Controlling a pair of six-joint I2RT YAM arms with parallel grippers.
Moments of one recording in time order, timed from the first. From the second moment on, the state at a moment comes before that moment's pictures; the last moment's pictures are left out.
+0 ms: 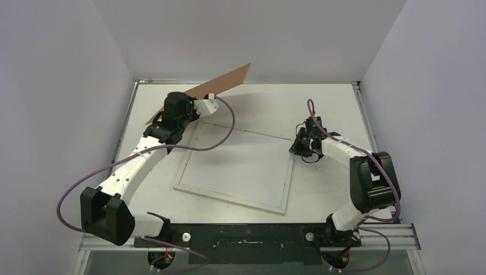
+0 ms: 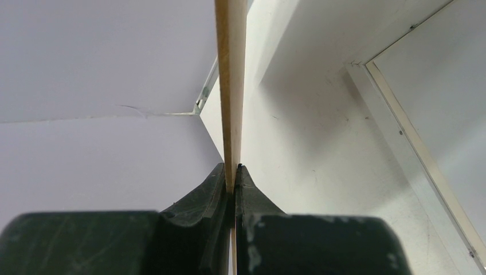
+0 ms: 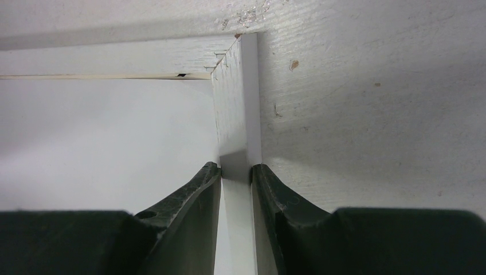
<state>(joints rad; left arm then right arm) -0.37 1.33 1.13 -0.28 -0.26 0.92 0.21 1.59 0.87 -0.29 -0.08 0.62</state>
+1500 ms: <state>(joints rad) -0.37 1.33 1.12 -0.28 -0.26 0.93 0.18 1.49 0.85 -0.28 -0.11 0.57</state>
